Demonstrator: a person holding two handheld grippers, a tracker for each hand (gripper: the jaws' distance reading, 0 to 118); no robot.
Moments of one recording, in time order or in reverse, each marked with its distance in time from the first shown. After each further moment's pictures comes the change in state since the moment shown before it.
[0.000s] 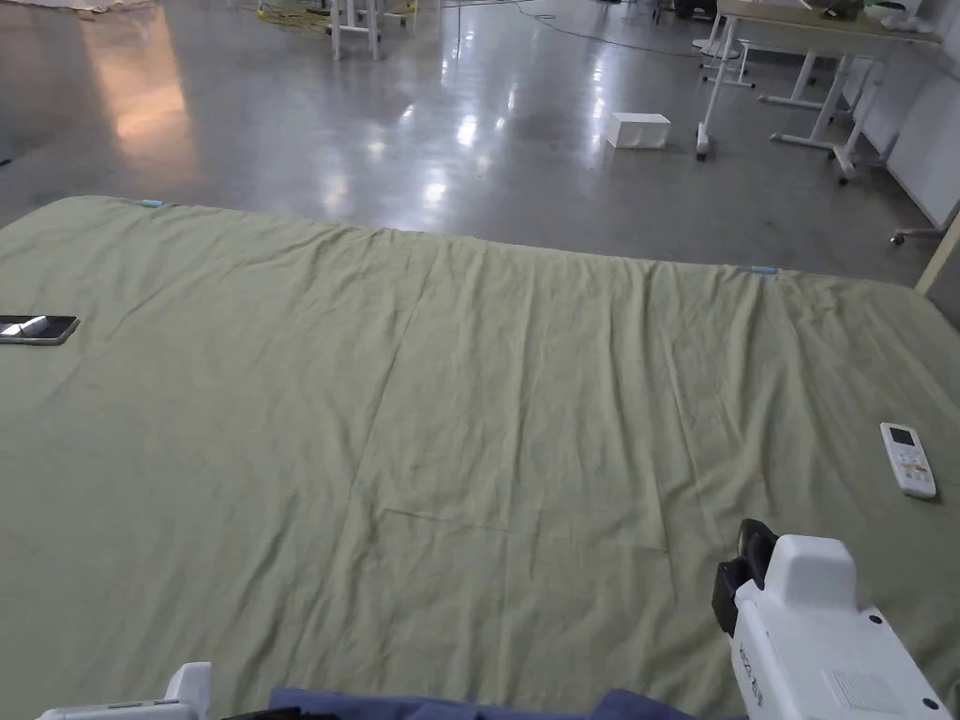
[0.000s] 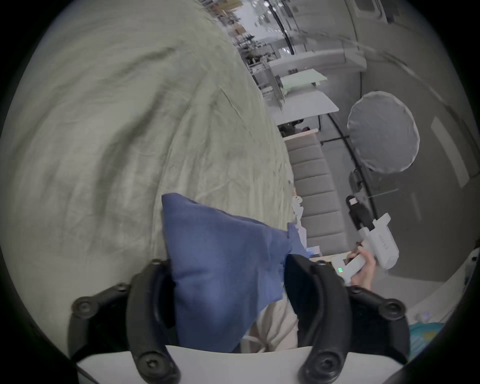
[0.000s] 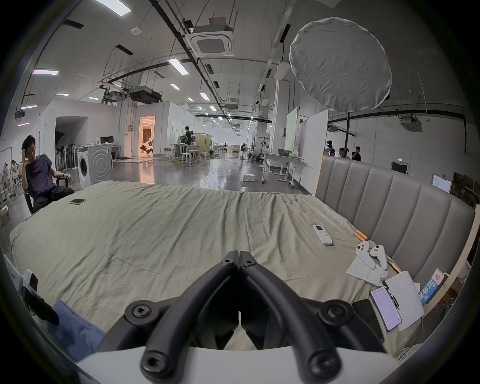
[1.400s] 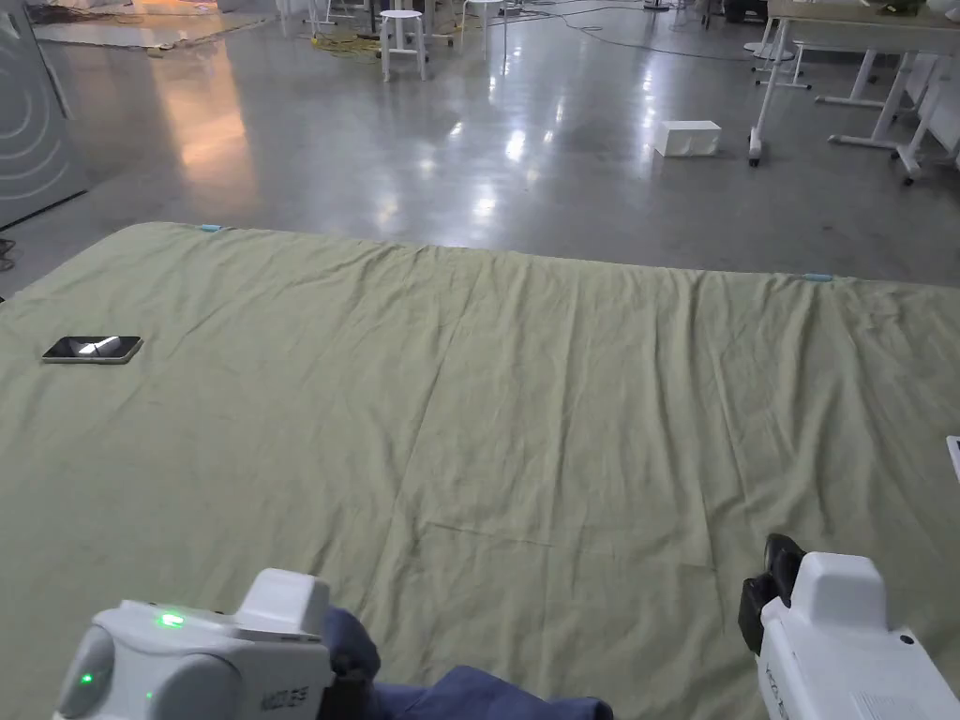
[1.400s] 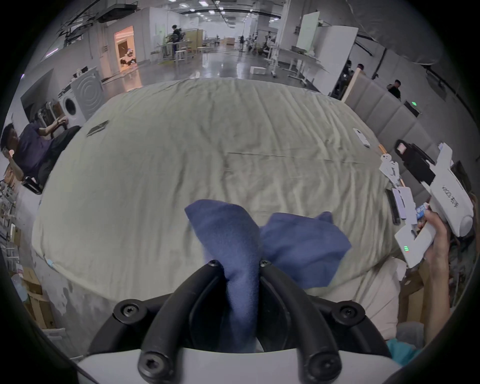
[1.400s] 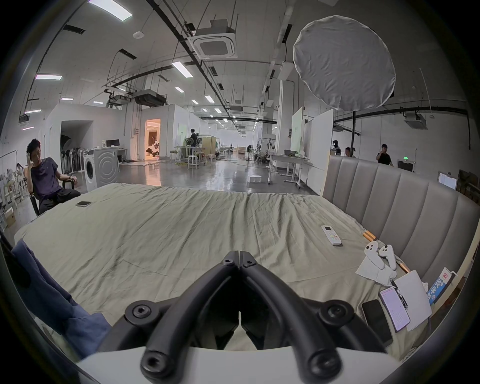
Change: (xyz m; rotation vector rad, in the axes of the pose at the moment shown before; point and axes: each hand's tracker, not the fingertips) left arm 0.236 -0.014 -0.001 0.013 0.762 -0.464; right arm -0.003 -0.004 -0.006 0.010 0.040 -0.013
